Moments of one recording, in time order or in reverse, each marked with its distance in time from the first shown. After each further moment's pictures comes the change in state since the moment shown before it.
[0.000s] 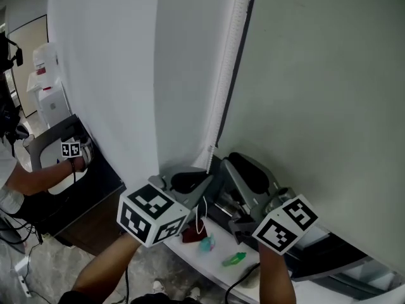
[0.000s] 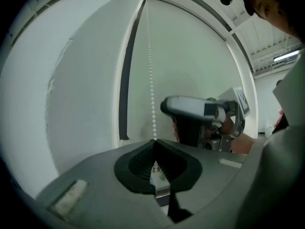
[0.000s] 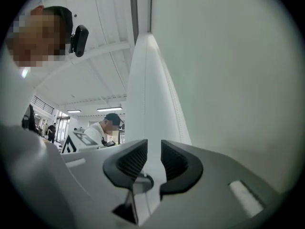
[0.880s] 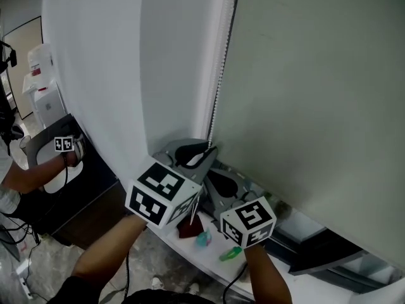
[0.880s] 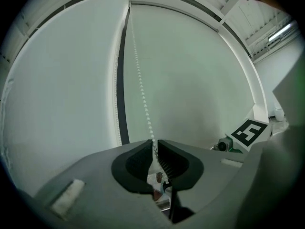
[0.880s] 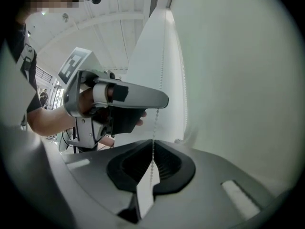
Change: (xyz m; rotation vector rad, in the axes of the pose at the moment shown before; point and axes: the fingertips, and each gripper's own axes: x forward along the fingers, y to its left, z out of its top) left arm 0.023 0.006 0.043 0.153 -0.072 0.100; right arm 0.000 -0.016 -0.109 -0.230 0.252 -0.072
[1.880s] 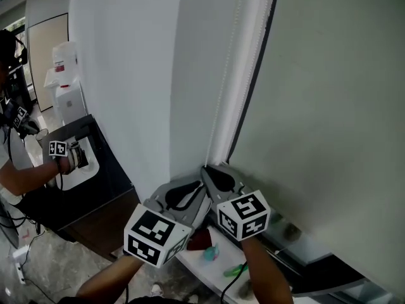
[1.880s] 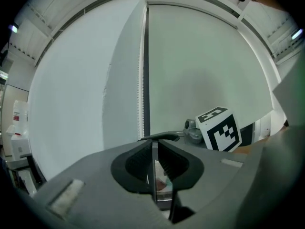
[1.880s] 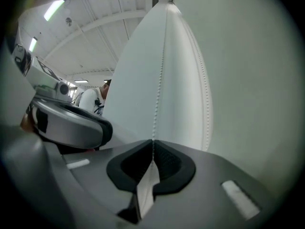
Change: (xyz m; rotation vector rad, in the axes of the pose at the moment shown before) left arm -0.061 0.018 -0.053 -0.135 0.044 0.208; right arm 0.076 0.005 0.014 -0.016 -0.001 0.116
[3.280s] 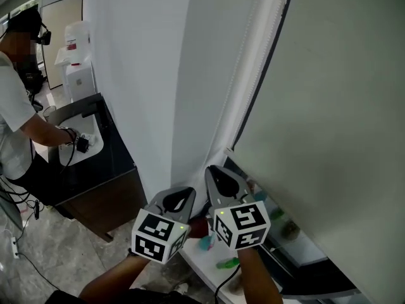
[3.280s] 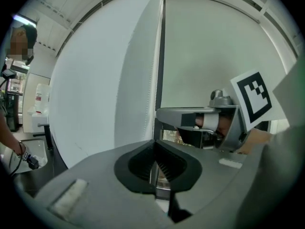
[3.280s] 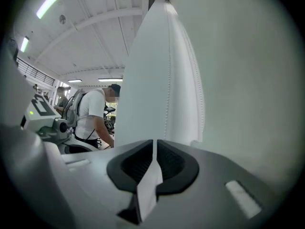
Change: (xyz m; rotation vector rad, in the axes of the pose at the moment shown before) left arm -0.007 0.001 -0.086 -0.155 0.101 0.186; right arm -0.032 0.015 -0.018 0.041 0.038 -0.060
